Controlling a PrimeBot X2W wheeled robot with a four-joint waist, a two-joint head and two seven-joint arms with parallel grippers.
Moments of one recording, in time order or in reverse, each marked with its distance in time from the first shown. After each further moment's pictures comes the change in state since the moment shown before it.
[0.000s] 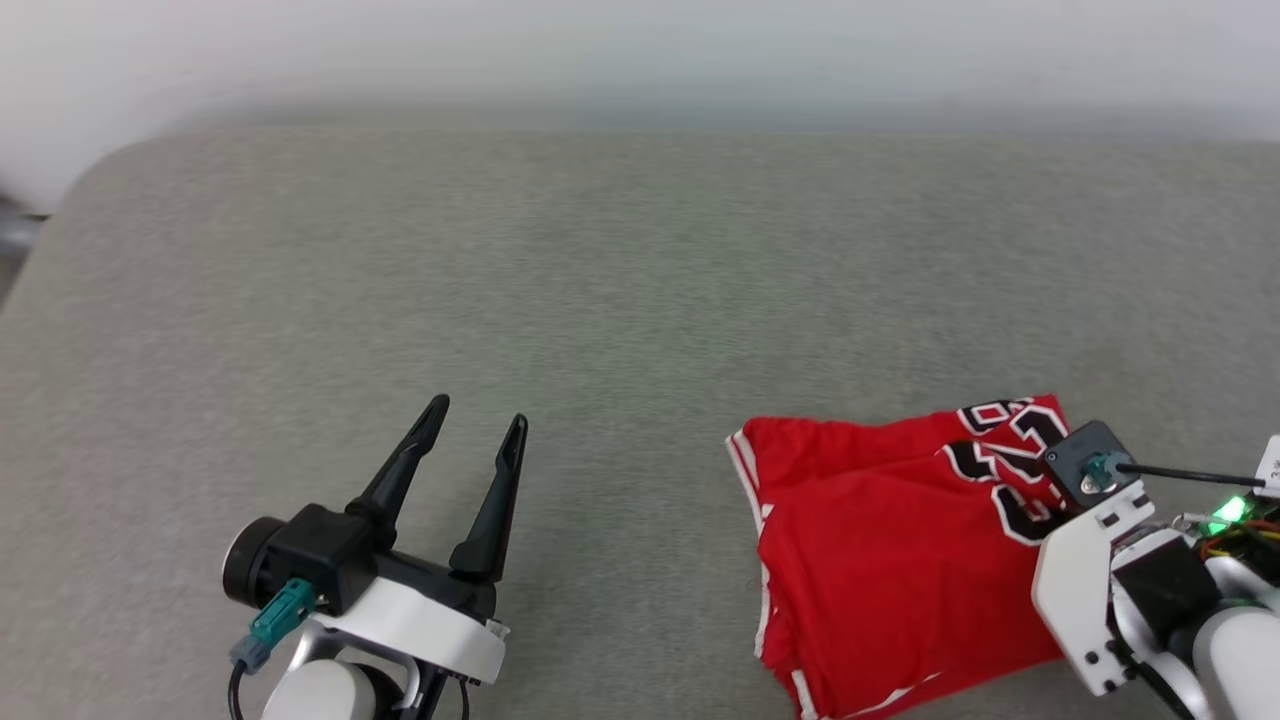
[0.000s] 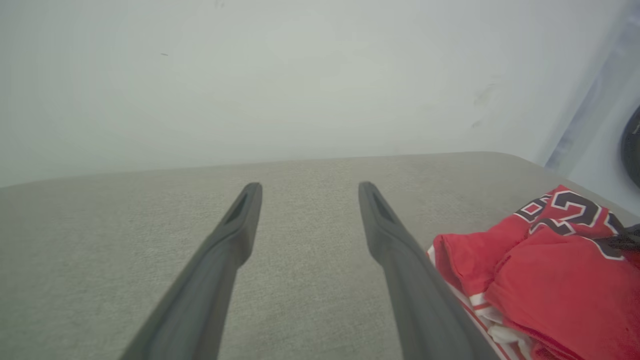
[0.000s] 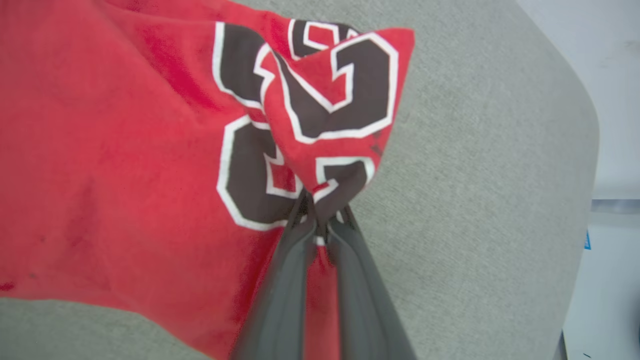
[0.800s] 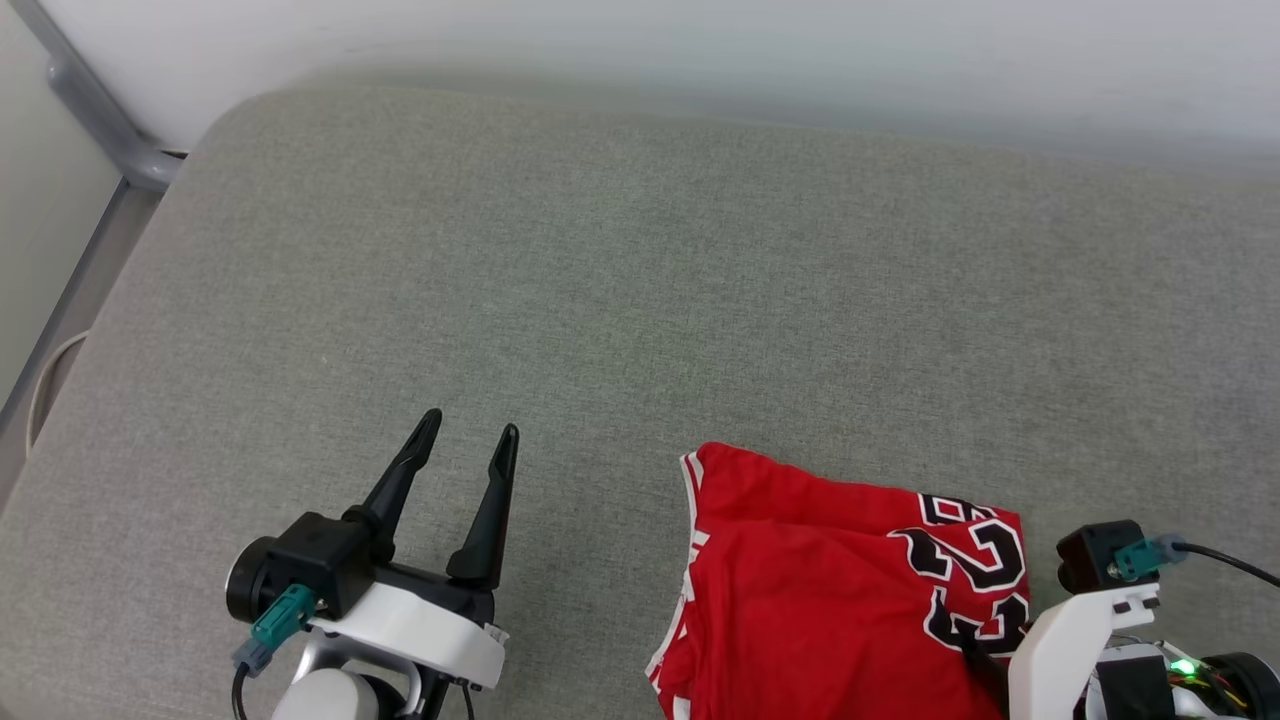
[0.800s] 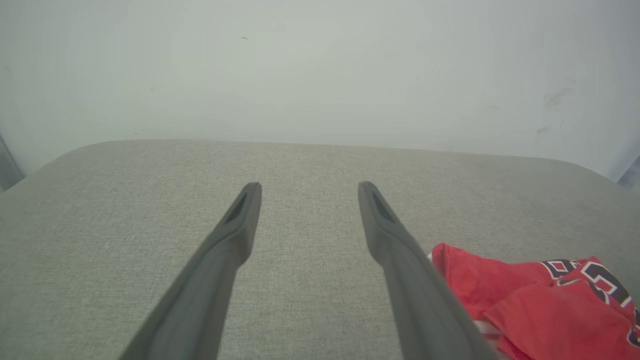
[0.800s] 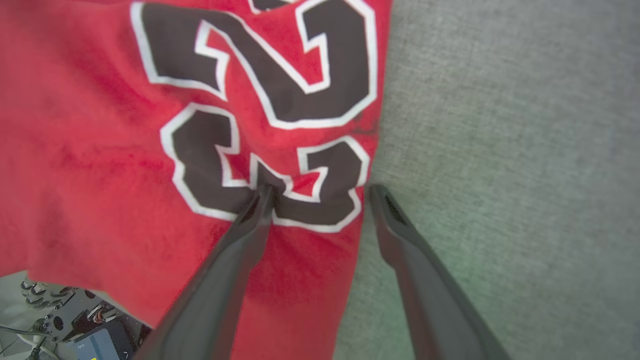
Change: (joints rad) left arm 0.010 -0.031 0.031 0.032 -0.002 0.001 0.000; right arm 0.205 0.286 -0.211 0.019 0.169 -0.001 0.055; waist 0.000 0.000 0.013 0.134
